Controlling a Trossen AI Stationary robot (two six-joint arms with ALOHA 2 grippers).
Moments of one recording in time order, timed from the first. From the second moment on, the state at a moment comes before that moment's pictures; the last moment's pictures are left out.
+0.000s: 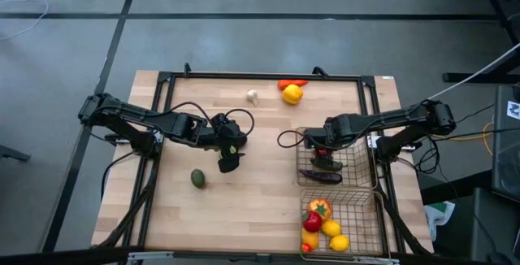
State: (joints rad) left arm -0.16 1.40 1.17 -0.69 -0.33 -0.42; right arm 0.08 1.43 1.07 -1.12 0.09 0.36
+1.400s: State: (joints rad) left arm -0.17 1.40 1.17 -0.69 -0.33 -0.43; right arm 0.08 1.44 1.07 -1.05 0.09 0.36
